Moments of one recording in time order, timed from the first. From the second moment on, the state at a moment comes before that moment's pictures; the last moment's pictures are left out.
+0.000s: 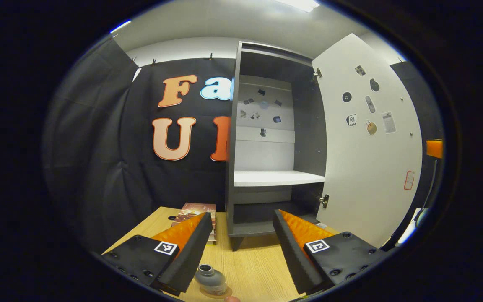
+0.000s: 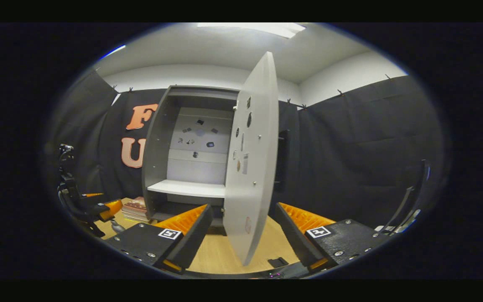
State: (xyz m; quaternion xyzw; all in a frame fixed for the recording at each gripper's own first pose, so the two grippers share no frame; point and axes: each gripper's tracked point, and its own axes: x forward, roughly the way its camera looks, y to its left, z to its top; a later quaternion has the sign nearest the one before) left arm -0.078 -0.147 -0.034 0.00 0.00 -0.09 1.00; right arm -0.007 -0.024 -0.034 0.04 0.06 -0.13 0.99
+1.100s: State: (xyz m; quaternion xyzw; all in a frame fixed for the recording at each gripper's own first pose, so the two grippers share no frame) left arm -0.093 -0.155 0.026 -0.01 -0.03 -0.03 1.00; right arm 0.049 -0.020 -0.022 0.12 0.02 0.04 0.99
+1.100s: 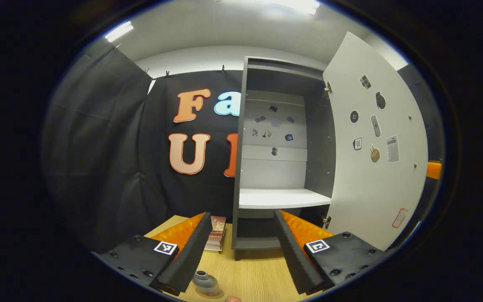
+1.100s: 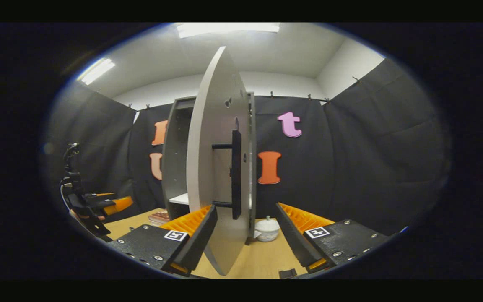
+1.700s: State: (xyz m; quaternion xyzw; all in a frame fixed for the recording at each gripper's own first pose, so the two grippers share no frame) left arm -0.054 -0.093 0.025 -0.01 -0.04 -0.01 1.00; right arm 0.116 0.125 -0.002 0.11 0.02 0.14 0.98
